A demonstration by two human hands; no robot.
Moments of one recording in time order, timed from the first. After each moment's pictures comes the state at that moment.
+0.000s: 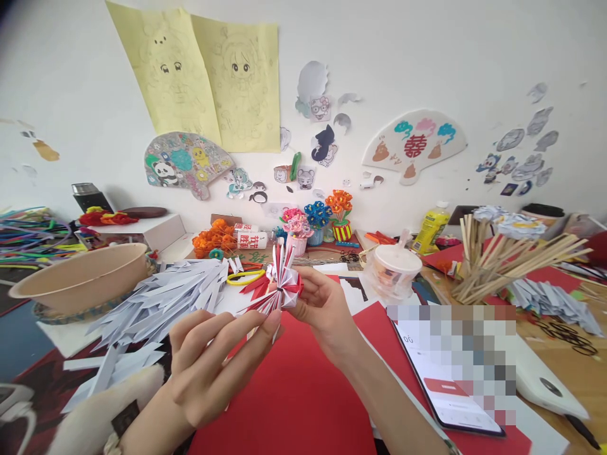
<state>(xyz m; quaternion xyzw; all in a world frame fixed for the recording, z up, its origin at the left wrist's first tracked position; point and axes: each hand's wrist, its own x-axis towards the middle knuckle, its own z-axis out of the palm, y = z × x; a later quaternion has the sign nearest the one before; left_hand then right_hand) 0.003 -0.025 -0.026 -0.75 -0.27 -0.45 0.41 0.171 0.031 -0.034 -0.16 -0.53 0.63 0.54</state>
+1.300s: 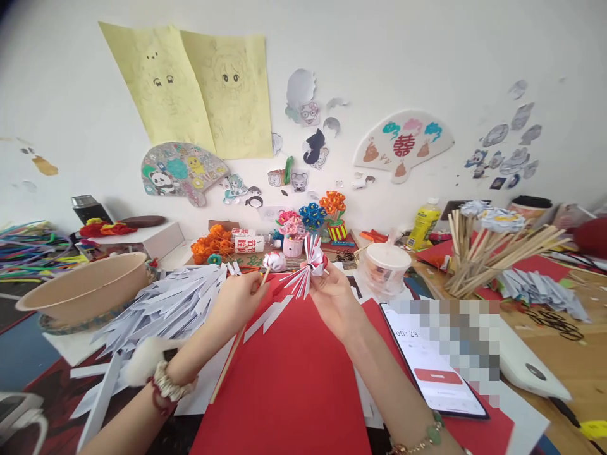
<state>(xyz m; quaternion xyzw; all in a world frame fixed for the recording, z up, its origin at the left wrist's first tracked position) 0.002 0.051 -0.027 -0.73 -0.64 -0.23 0.03 0.190 0.068 -0.053 -0.17 -0.36 0.67 0.63</state>
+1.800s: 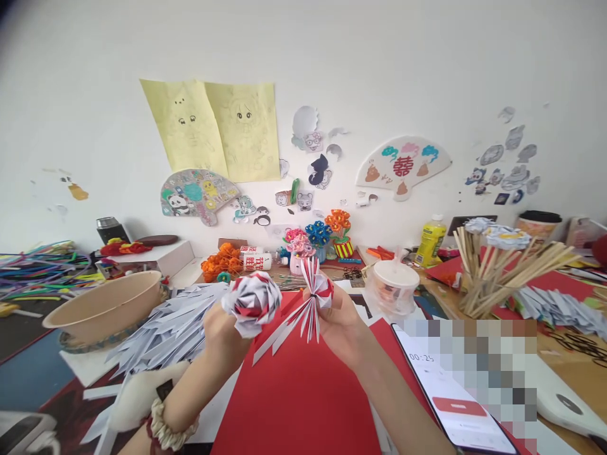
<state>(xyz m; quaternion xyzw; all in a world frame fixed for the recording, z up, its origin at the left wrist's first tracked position) -0.006 0.029 -0.013 -0.74 -0.30 -0.54 0.29 0.188 0.051 -0.044 -0.12 -0.41 0.70 0.57</state>
